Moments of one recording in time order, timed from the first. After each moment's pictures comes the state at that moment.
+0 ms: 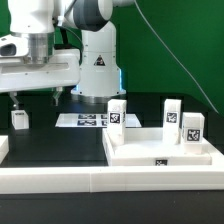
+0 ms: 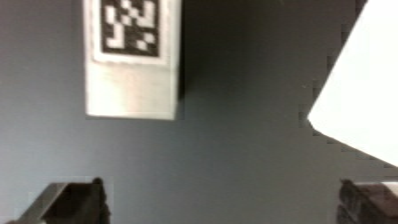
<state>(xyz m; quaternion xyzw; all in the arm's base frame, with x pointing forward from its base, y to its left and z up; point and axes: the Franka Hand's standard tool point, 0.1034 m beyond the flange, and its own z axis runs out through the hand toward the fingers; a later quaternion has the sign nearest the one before) 0.361 -0.170 0.049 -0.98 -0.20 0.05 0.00</state>
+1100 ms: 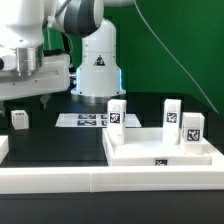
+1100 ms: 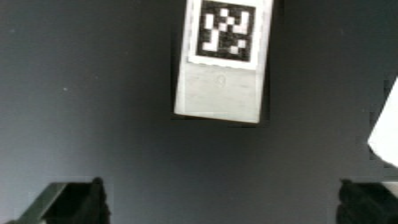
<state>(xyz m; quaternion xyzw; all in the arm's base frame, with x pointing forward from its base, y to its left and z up) 0.384 -0.192 0.042 -0.95 -0.23 0.21 -0.01</state>
